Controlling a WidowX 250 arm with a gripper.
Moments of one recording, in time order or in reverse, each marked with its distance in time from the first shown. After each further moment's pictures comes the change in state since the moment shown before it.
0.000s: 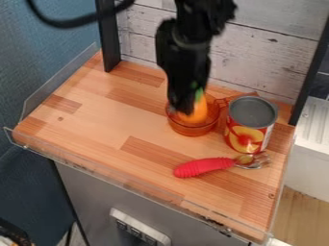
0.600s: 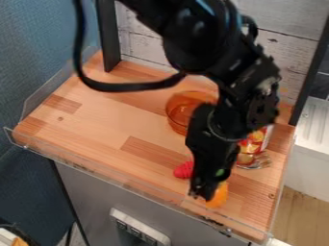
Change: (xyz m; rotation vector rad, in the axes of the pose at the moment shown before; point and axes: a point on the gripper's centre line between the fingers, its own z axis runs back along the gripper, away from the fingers) arm -0.081 0.091 -0.022 0.145 0.039 -0.256
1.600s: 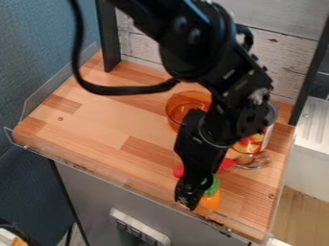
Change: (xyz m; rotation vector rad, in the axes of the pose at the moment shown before) arm 0.010 0.009 -0.020 0.058 -0.074 0.090
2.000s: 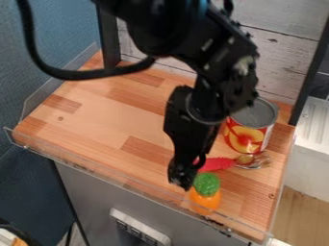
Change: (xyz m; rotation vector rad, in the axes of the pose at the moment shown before) arm 0.017 -0.004 0.025 -0.065 0.009 0.055
